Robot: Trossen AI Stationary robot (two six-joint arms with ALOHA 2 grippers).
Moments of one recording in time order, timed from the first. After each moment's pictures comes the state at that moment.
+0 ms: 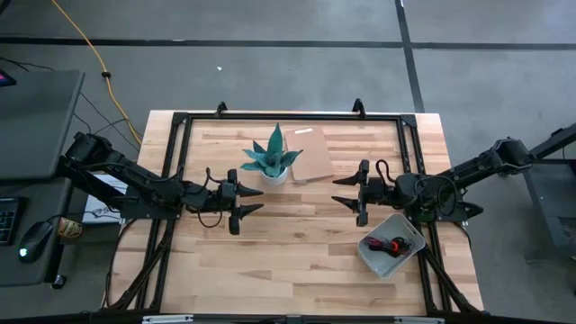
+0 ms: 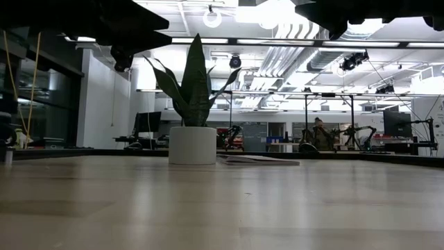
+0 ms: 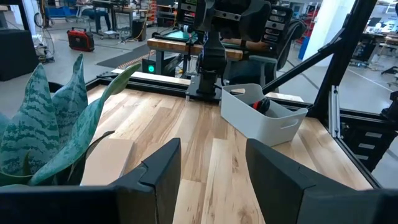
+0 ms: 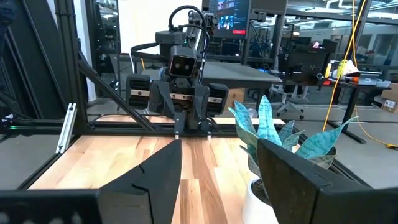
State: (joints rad) left arm -0.22 1.16 0.36 0.69 -0.46 -0.15; right arm 0.29 0.97 0.40 0.63 0.37 -0.09
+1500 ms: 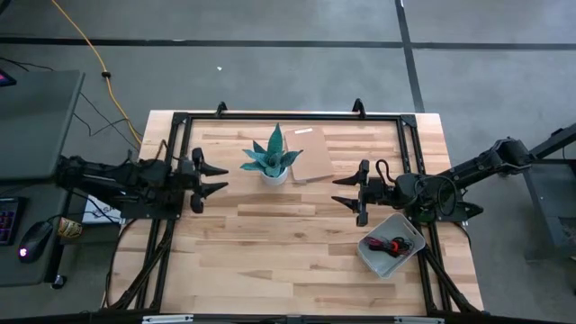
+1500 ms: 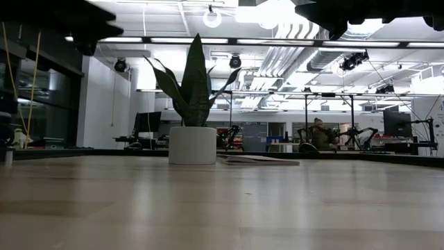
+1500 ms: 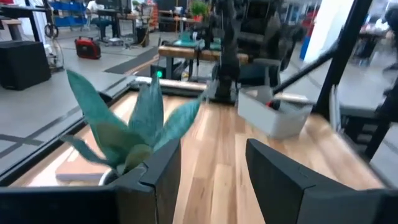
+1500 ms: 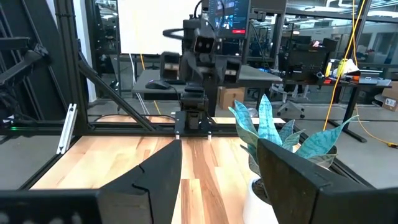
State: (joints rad) left arm -0.02 0.32 0.31 -0.09 -0.27 -0.10; right arm 0.29 0.97 0.40 0.62 0.37 -0.08
